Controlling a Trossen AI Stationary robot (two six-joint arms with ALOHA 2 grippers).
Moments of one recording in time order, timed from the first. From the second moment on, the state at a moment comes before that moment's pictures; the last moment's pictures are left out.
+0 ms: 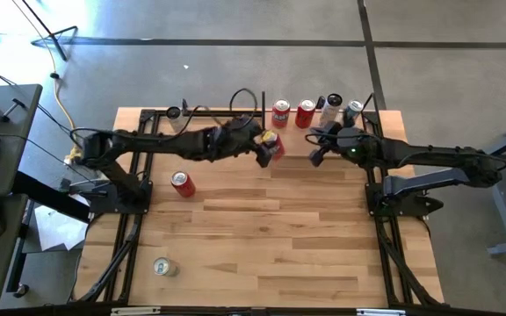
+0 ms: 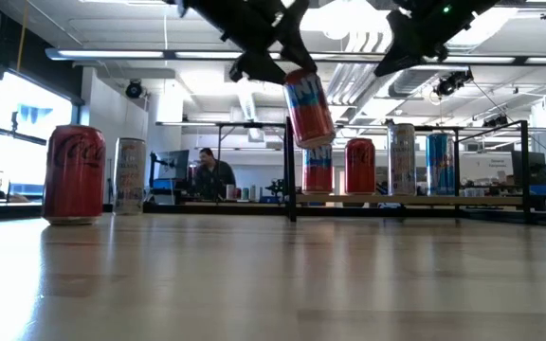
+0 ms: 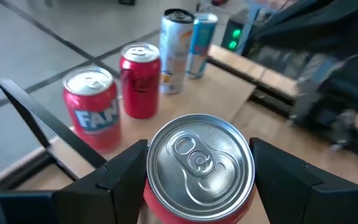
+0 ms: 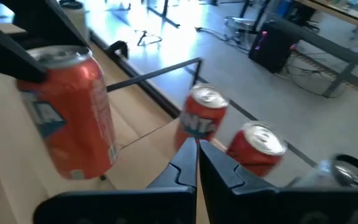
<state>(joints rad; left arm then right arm) 0.16 1.65 1.30 -0.08 -0.37 -0.31 -0.16 0.96 0.81 -0.30 0.61 0.07</state>
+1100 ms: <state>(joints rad) 0.33 2.00 1.61 -0.18 -0.28 -0.27 -0.16 0.88 0.81 -0.36 0.64 0.07</state>
